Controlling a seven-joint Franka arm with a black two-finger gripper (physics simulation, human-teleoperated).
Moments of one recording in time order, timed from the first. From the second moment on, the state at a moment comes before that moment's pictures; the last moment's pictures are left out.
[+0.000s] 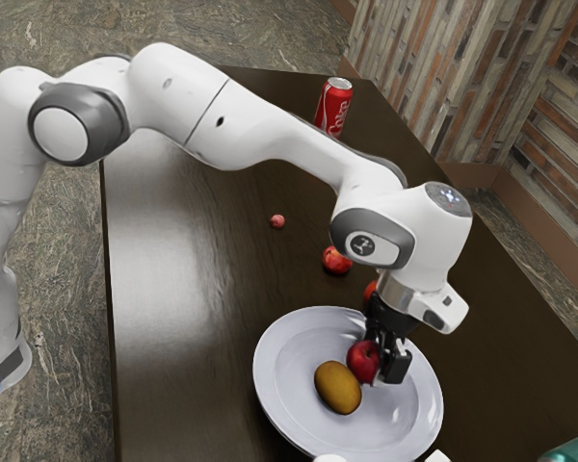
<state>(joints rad) -0.25 0.37 -0.22 -1.56 0.06 1.94 -0.33</state>
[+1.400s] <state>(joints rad) 0.03 0.23 0.01 -1.55 0.33 1.64 -0.35</state>
